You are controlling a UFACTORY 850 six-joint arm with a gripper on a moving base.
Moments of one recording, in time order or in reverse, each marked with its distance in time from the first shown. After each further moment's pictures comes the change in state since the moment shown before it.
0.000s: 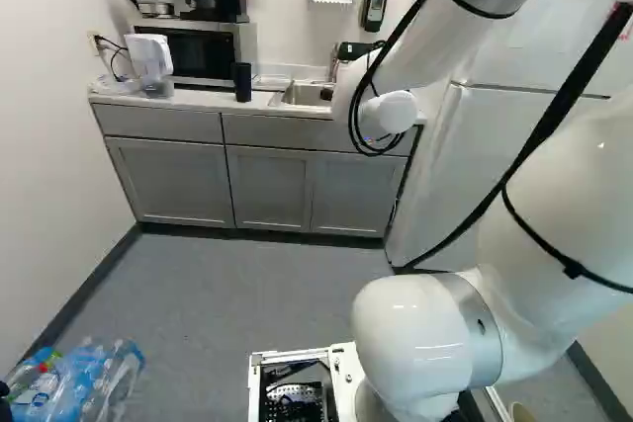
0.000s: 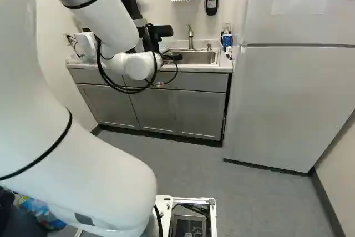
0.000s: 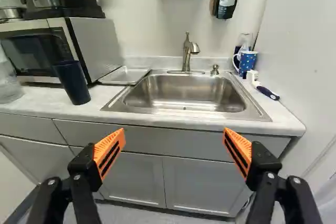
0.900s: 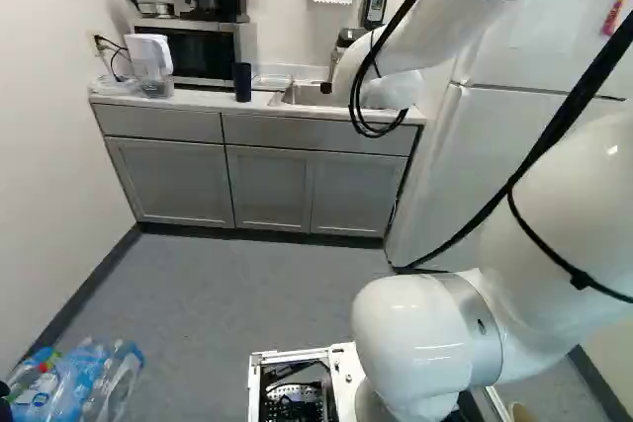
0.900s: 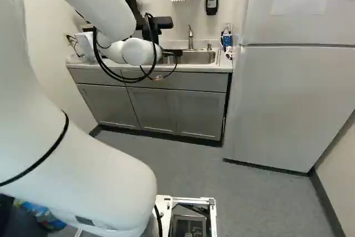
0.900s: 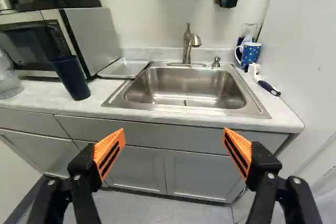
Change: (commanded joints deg) arm 0.0 1.6 -4.2 0.0 -10.1 0.0
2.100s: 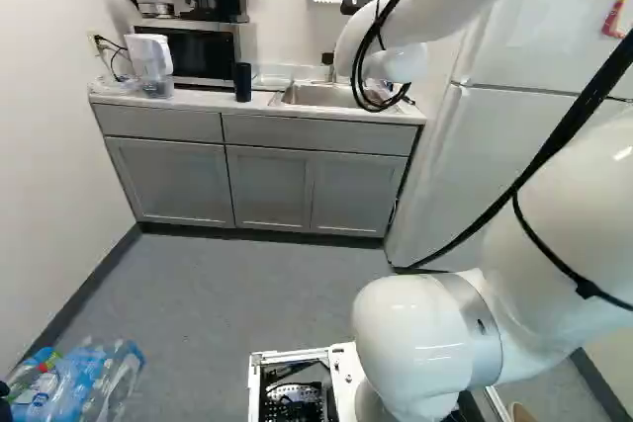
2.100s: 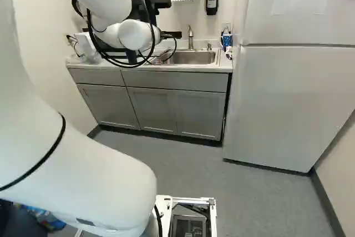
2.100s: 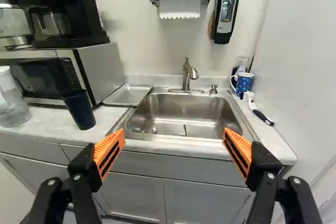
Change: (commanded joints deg) arm 0.1 1.0 -6.4 0.0 0.0 0.0
